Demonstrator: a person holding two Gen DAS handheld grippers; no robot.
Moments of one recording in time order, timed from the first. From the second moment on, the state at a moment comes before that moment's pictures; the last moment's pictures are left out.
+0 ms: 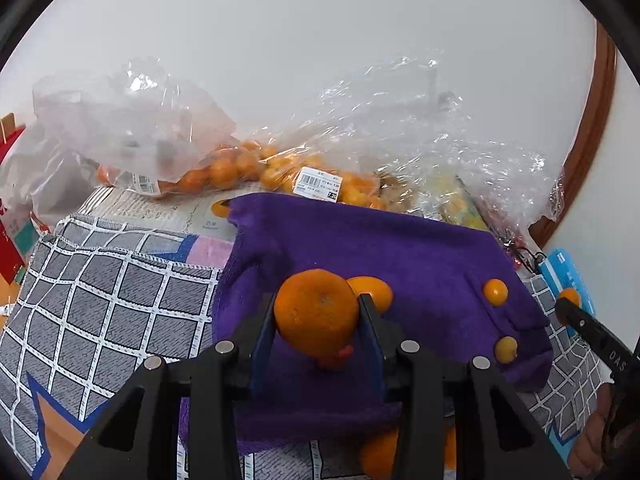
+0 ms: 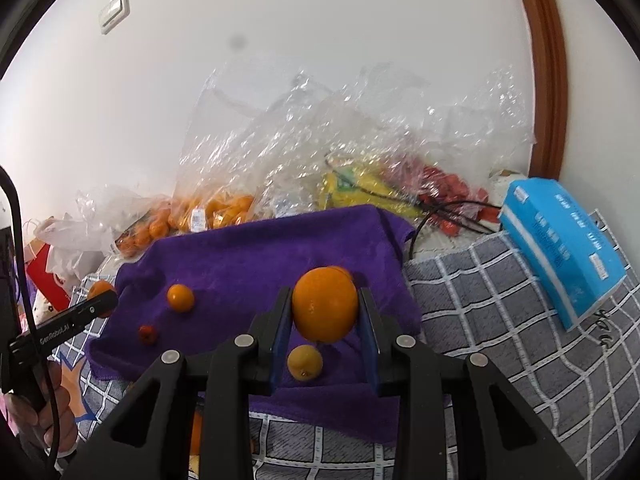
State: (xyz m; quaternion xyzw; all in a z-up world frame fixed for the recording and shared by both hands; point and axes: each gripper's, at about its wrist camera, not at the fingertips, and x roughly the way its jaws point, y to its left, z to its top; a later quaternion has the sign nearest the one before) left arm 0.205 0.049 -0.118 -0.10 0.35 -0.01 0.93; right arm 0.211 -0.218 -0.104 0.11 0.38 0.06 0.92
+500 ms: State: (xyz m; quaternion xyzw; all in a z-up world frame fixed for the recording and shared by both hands) left arm 0.210 0.043 -0.127 -0.10 0.37 -0.02 0.92; right arm 0.222 -0.205 -0.130 0.09 0.43 0.07 0.89
